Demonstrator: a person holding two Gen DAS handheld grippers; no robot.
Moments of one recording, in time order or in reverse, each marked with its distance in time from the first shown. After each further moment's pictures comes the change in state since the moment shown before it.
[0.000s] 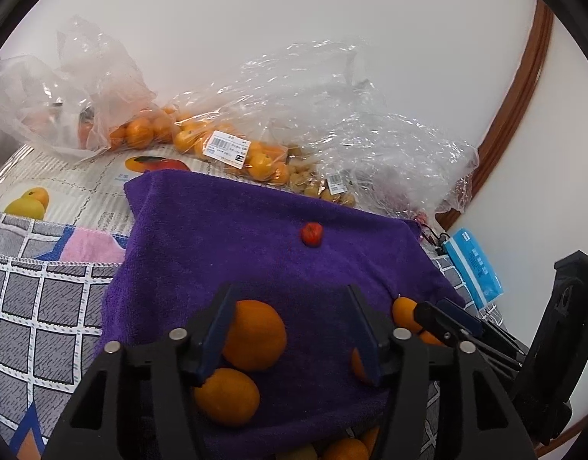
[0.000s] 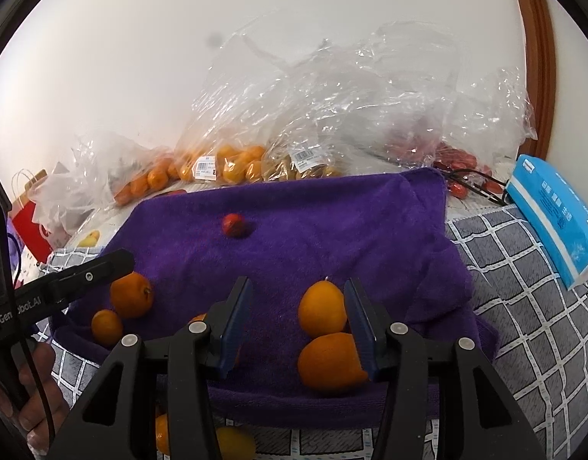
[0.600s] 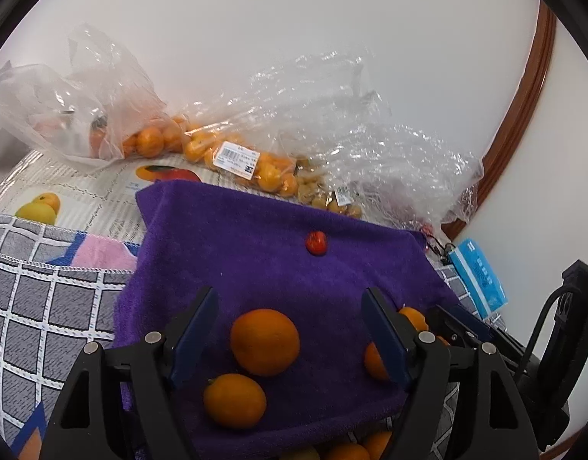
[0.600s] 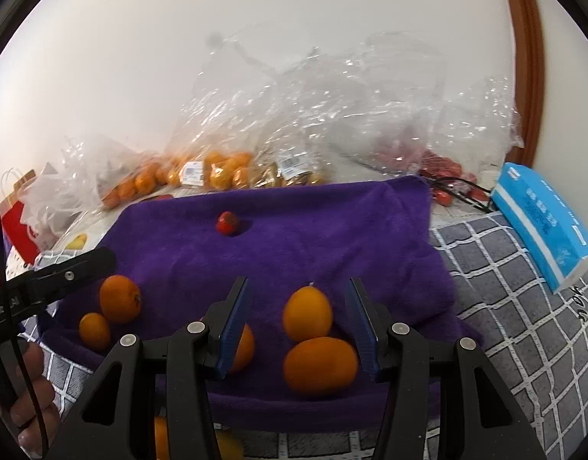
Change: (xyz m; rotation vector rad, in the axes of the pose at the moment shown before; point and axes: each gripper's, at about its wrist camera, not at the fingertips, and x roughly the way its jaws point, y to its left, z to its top) left arm -0.007 0.005 0.002 -0.025 -0.043 0.031; right arm -0.005 -0.004 0.002 0.006 -0.035 -0.079
